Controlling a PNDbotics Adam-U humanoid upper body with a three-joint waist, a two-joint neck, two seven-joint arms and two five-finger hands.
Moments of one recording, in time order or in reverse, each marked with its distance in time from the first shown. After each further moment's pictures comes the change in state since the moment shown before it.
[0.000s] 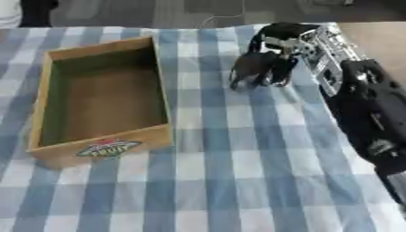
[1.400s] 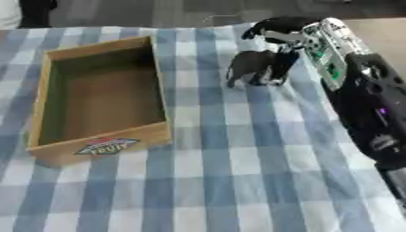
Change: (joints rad) left arm 0.007 0.008 0.004 0.000 0.000 0.002 -0.003; right arm 0.001 -0.002 -0.018 -0.025 -0.049 -0.051 0.032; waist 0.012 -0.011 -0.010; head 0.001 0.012
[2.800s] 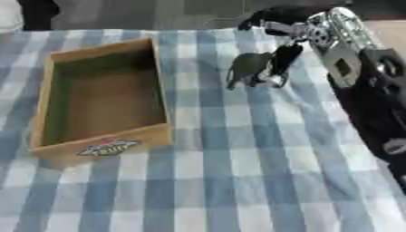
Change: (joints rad) left arm 0.009 0.000 0.002 0.000 -0.001 0.002 0.002; right arm 0.018 -0.025 0.030 -0.143 -0.069 0.038 0.047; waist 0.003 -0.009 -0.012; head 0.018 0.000
